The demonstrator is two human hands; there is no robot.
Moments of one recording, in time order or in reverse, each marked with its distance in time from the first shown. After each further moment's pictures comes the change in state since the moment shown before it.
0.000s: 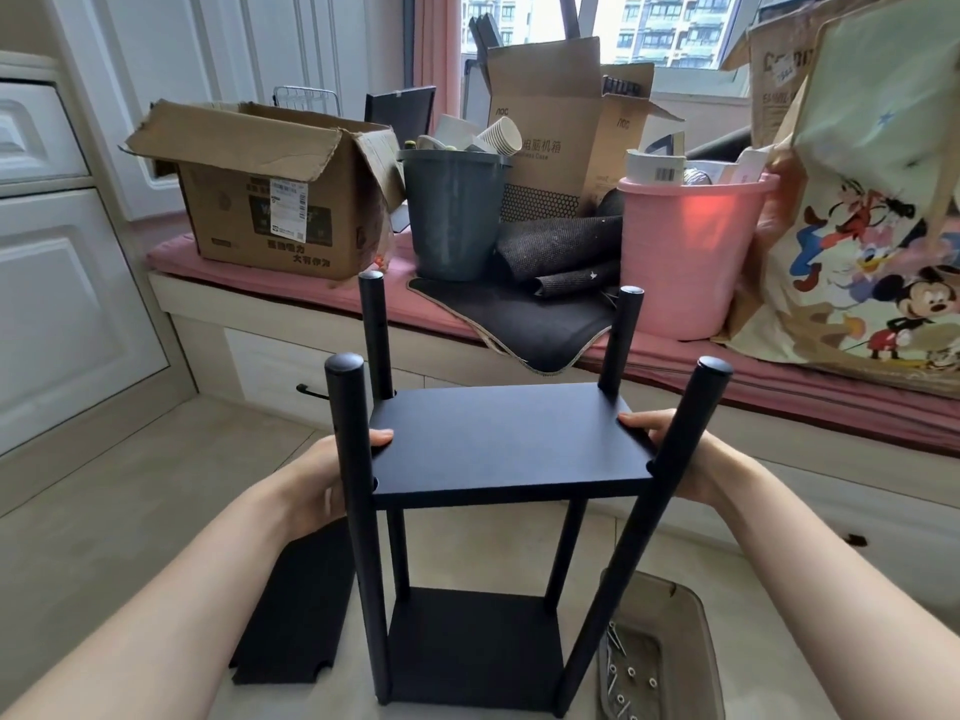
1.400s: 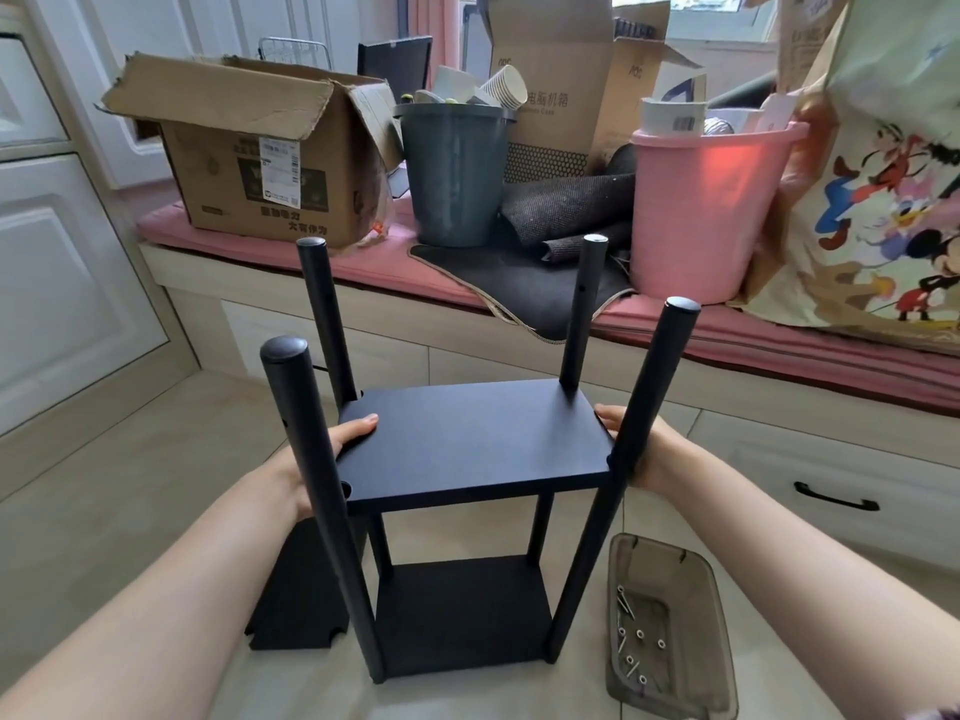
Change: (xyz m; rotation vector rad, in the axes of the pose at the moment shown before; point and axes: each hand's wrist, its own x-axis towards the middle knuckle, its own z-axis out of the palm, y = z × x) left_hand 0.045 -0.028 -0.036 -0.163 0.076 -0.202; right_hand 0.031 0.031 0.048 0.083 0.213 0.098
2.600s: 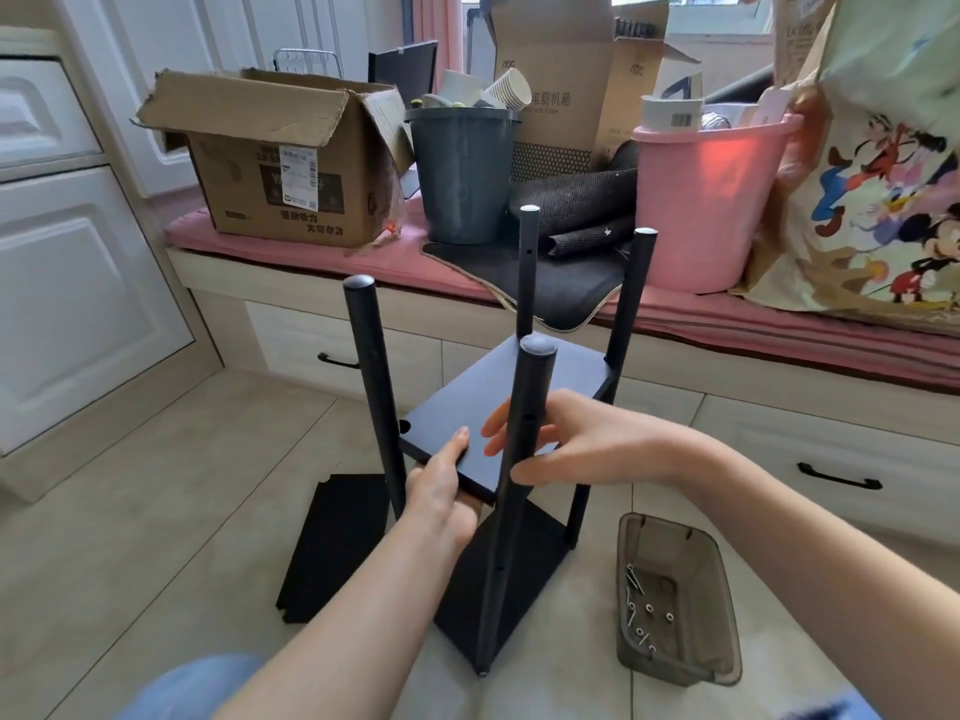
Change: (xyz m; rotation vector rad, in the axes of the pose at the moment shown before) left_hand -0.060 -0.067 0.115 -0.509 0.085 0.117; right_hand -0.158 -0.015 0.054 -0.946 -0.627 -0.633
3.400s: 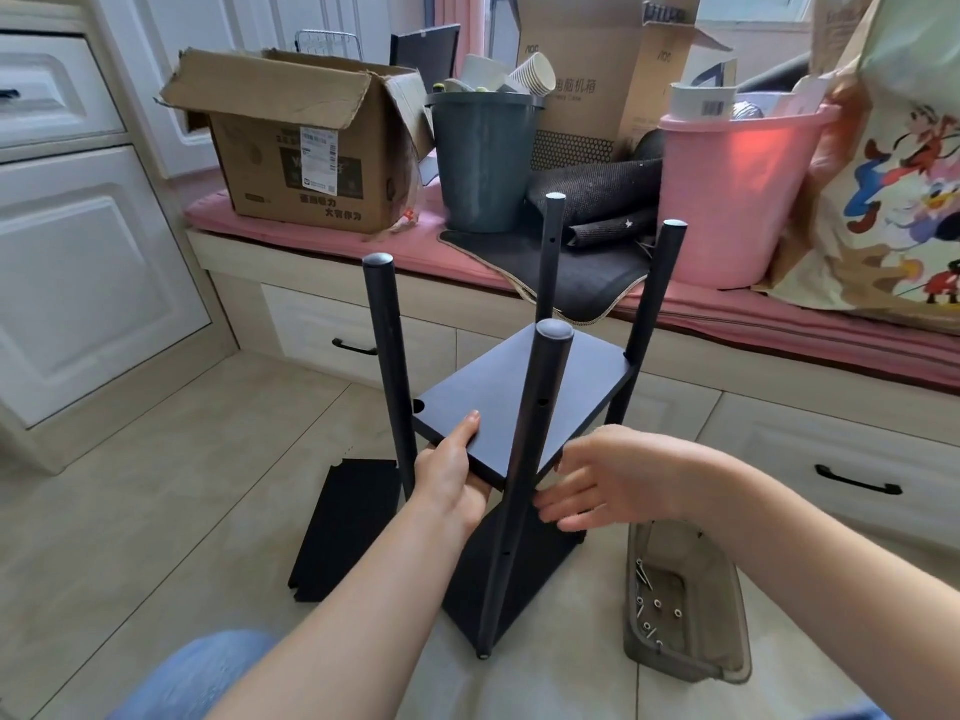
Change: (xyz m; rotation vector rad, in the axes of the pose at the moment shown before) left_hand -0.003 0.005 -0.003 -0.030 0.041 0.025; right_hand 0.014 0.049 0.018 0.818 0.003 0.630
